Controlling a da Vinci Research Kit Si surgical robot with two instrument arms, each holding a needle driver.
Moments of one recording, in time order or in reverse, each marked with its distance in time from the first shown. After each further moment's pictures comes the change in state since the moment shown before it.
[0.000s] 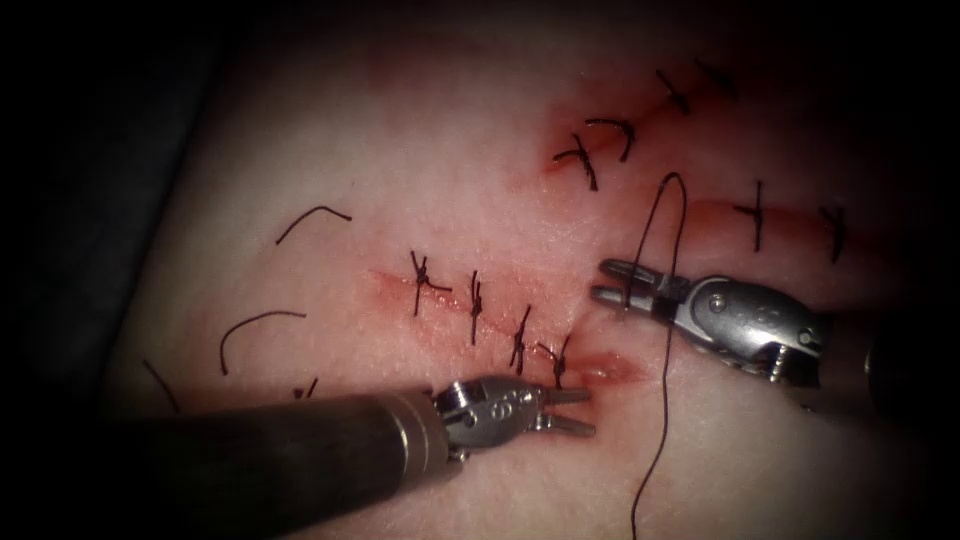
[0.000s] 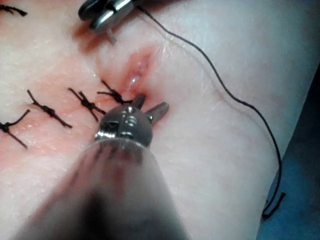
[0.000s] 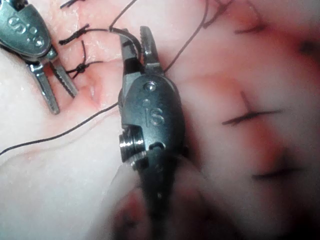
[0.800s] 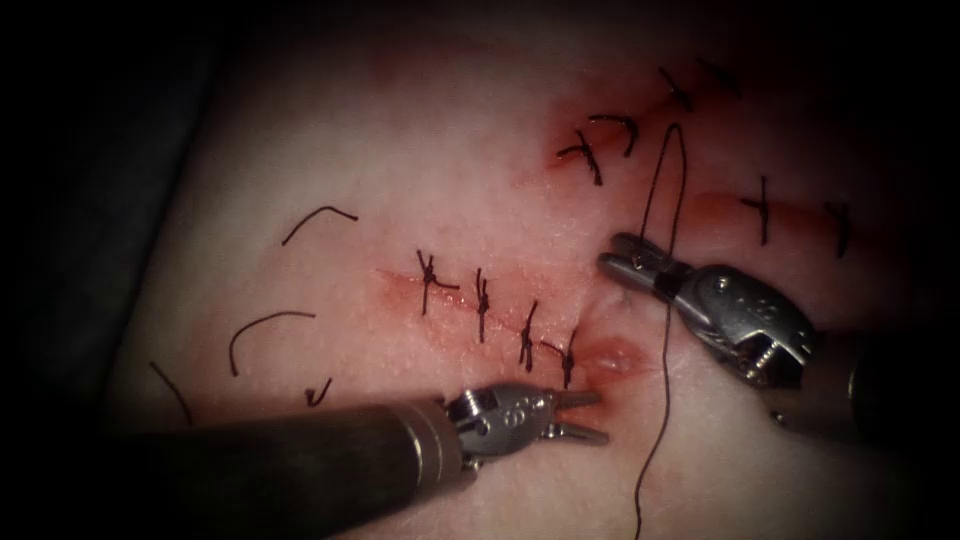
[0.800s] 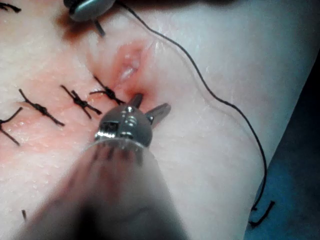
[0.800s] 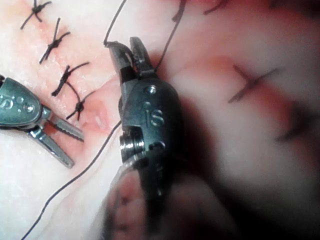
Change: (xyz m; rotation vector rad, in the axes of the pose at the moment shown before) right arm 0.001 0.001 0.000 -0.182 0.023 0.307; left arm 0.001 0.001 0.001 -0.018 0.013 0.001
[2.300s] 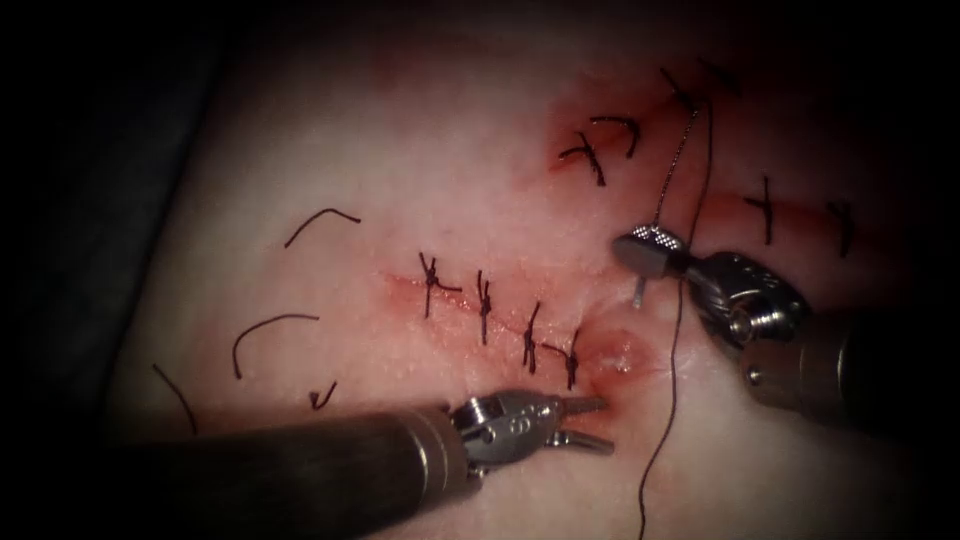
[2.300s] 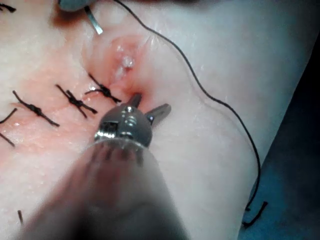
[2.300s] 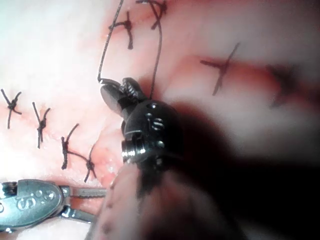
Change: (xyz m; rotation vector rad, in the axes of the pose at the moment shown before) right arm 0.000 0.000 0.000 -0.180 -0.112 0.476; left arm 0.001 0.002 0.000 0.010 -0.002 0.000
